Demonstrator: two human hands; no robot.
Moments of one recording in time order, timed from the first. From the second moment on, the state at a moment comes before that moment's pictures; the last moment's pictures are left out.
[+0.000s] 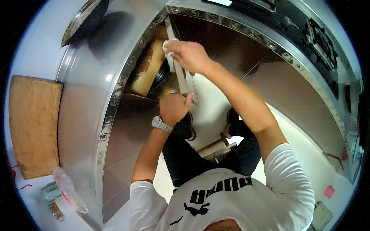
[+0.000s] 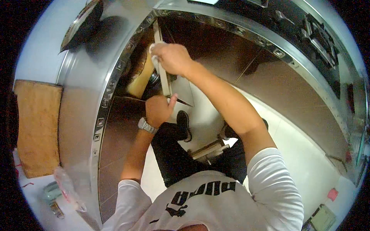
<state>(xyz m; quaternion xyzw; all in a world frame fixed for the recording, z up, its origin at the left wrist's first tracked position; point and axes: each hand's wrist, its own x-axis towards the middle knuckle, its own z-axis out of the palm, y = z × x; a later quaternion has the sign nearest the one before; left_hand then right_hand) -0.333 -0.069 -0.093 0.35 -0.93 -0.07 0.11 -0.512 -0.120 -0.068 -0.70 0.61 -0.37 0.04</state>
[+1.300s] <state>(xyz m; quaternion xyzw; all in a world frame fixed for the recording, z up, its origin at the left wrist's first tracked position) -0.198 -0.163 0.021 0.49 -0.86 0.15 0.06 -0.470 0.087 -0.194 -0.03 0.44 -0.66 0.61</state>
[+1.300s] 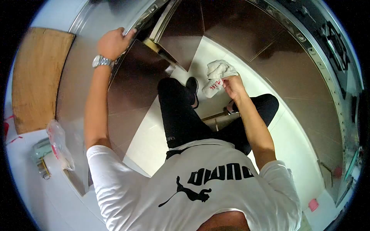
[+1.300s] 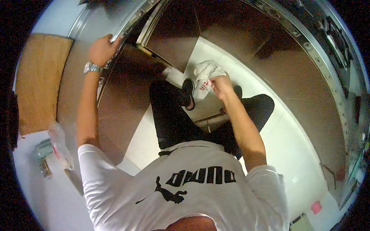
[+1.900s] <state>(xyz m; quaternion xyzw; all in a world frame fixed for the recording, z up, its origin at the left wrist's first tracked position) -0.190 -0.172 0.000 0.43 -0.88 0.08 0.19 -0.460 0.045 -0.245 -0.30 0.69 -0.41 0.52</state>
